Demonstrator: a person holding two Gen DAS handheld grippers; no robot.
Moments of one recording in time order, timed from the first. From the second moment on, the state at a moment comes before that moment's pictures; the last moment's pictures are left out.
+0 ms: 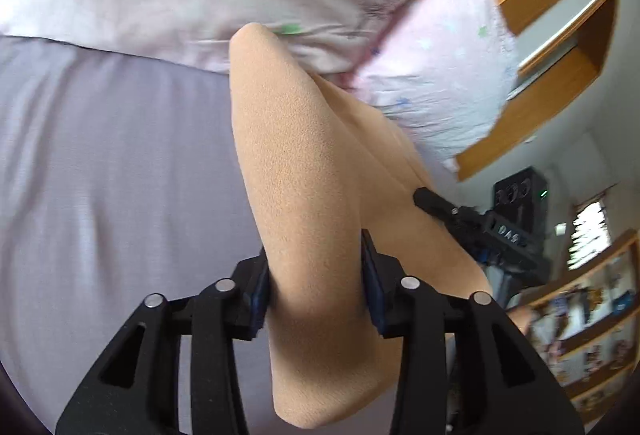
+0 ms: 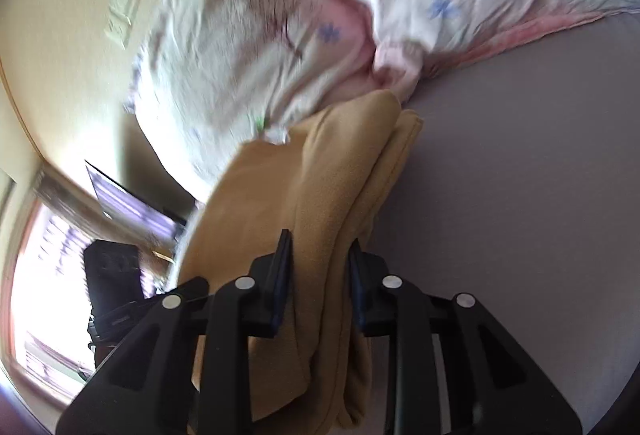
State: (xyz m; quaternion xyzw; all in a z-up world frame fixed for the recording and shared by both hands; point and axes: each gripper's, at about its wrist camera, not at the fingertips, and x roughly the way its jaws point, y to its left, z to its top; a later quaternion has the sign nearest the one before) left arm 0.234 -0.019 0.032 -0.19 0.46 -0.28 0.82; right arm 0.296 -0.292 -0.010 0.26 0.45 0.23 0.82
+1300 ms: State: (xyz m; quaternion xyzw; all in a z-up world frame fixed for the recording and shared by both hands) left arm 0.136 -0.049 0.011 0.06 0.47 -0.15 0.87; right arm 0.139 -0.205 -0.021 0.02 0.48 0.08 0.87
